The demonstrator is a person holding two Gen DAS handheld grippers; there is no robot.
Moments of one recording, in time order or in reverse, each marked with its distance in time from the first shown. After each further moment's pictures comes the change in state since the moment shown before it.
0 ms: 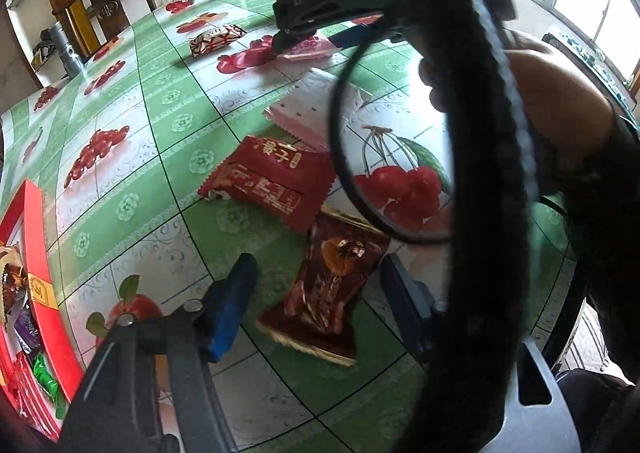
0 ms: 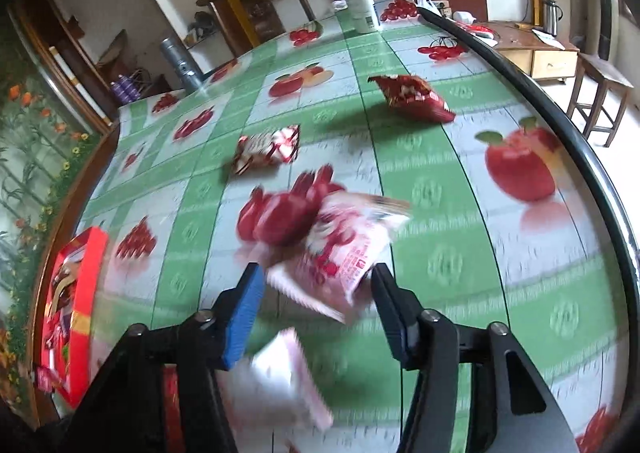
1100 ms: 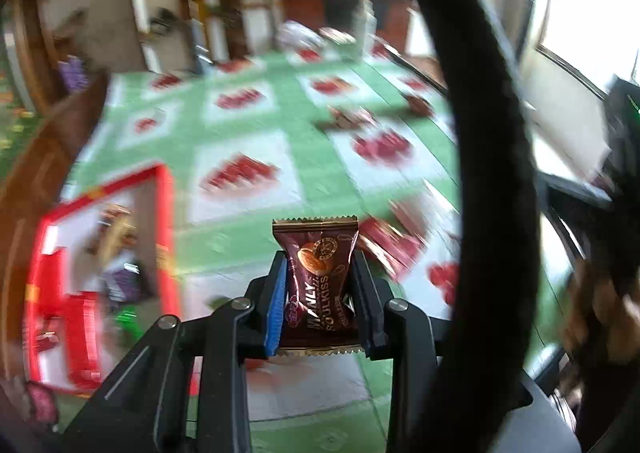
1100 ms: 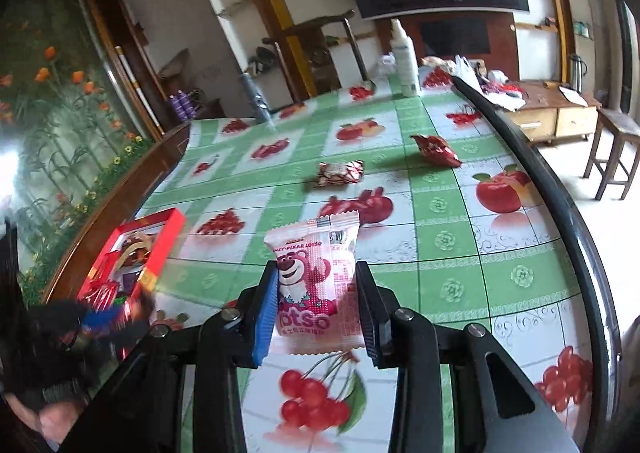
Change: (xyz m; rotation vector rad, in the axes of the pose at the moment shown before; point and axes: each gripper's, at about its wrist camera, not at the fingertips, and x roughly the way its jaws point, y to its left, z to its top) left arm -0.095 0.055 0.005 -0.333 -0.226 0.255; right arm -0.112 0.033 -0.054 -0.151 -0.190 0.137
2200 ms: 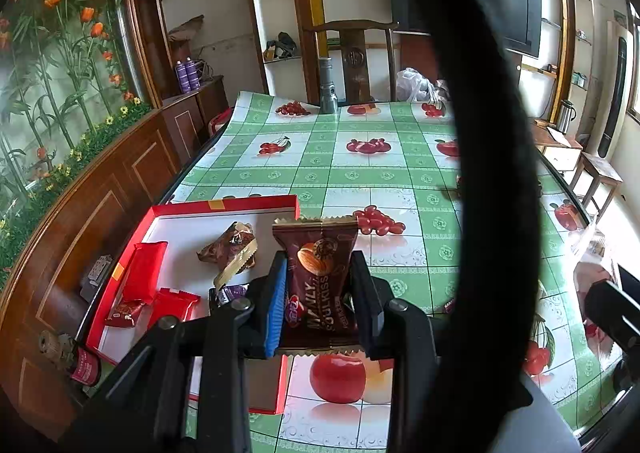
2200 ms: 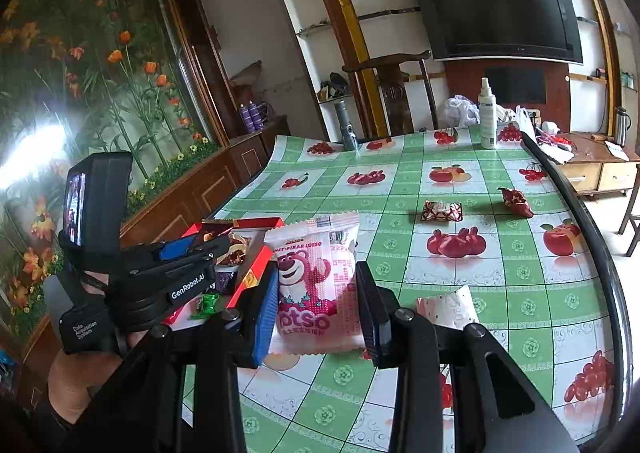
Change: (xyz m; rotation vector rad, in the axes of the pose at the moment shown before) left arm -0.024 0.044 0.006 -0.192 -0.128 0.329; right arm -0.030 0.085 -0.009 -0.144 -0.089 0.142
